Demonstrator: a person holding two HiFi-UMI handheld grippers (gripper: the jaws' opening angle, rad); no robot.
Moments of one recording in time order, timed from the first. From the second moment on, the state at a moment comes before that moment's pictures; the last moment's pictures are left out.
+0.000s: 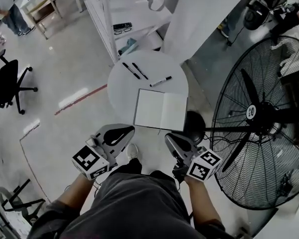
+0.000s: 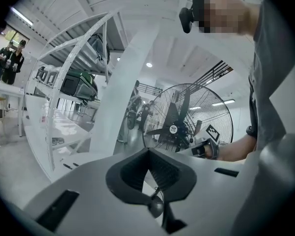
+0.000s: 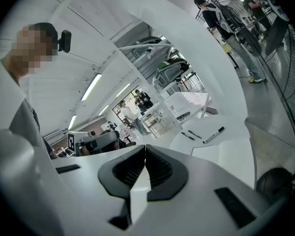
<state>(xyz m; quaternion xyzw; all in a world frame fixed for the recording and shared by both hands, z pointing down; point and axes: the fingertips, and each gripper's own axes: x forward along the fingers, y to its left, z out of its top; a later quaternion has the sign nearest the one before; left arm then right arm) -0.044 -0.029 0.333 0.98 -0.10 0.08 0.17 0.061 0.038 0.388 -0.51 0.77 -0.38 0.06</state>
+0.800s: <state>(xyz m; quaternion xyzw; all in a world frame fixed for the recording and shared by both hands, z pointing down) -0.038 -0.066 0.369 0.97 -0.11 0.11 0.19 0.092 -0.016 0.436 -0.53 0.74 -0.41 0.03</state>
